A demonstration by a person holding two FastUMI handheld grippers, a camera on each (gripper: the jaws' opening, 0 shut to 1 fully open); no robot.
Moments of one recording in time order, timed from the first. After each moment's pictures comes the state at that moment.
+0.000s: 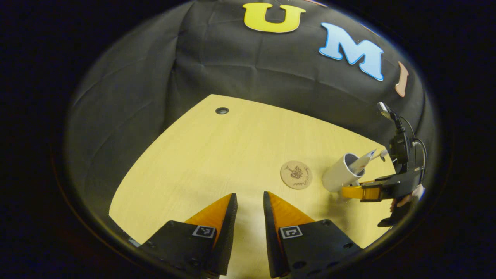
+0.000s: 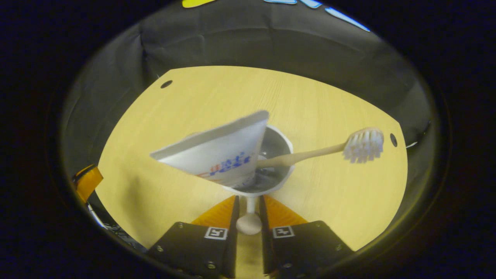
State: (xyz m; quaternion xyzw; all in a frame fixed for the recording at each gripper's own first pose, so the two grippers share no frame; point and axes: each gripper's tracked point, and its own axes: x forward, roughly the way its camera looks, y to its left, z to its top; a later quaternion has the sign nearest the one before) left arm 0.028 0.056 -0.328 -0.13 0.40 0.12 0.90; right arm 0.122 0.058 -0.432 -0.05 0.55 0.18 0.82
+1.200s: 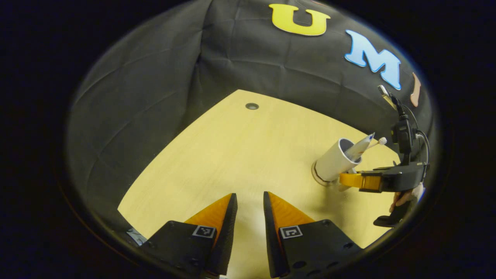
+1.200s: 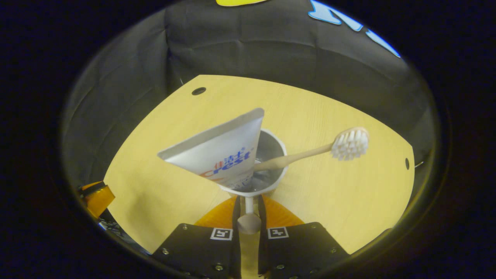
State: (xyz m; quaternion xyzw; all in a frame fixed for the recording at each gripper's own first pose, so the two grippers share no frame) left arm -0.022 0.097 -0.292 -0.14 0.41 0.19 0.88; right arm 0.134 0.185 -0.429 -0.07 0.50 0.24 0.83
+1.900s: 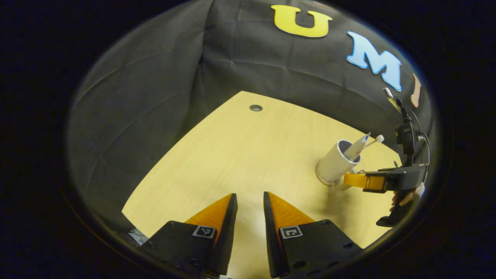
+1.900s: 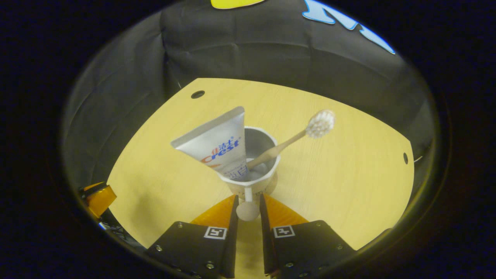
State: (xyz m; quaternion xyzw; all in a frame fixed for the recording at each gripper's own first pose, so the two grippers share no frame) left arm -0.011 0.089 -0.296 -0.14 0.40 0.17 0.89; right arm 0.121 0.175 -0.402 -0.04 0.50 0.22 0.84
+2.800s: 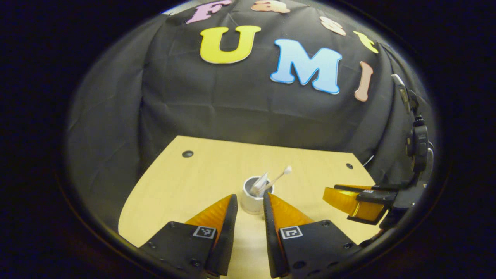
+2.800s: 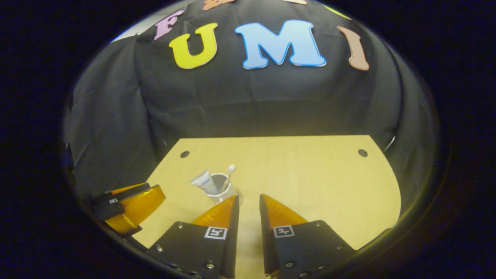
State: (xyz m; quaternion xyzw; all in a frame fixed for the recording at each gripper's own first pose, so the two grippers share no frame) left arm 0.082 -0.071 -0.147 -0.07 0.28 0.01 0.96; right arm 0.105 0.069 -0.234 0.07 0.33 0.12 0.94
